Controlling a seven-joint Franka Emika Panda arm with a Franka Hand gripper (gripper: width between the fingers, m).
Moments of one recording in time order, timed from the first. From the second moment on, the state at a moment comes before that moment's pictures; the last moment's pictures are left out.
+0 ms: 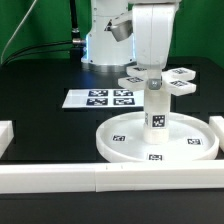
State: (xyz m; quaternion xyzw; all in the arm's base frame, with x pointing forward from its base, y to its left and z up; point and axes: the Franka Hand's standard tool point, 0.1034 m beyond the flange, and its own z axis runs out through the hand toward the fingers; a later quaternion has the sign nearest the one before) arm 0.547 0.037 0.106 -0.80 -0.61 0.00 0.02
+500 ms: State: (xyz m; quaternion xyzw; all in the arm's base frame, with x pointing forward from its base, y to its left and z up) arm 0.547 0.037 0.106 -0.86 -0.51 0.00 0.02
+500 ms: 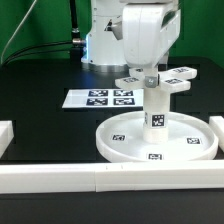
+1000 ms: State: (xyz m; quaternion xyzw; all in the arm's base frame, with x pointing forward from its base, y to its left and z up) arm 0.545 0.038 0.104 -0.97 -0.23 0.00 0.03
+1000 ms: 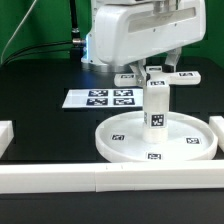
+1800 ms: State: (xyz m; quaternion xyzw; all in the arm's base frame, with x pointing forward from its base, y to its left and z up) arm 0.545 0.039 0.104 -1.00 0.07 0.00 0.04
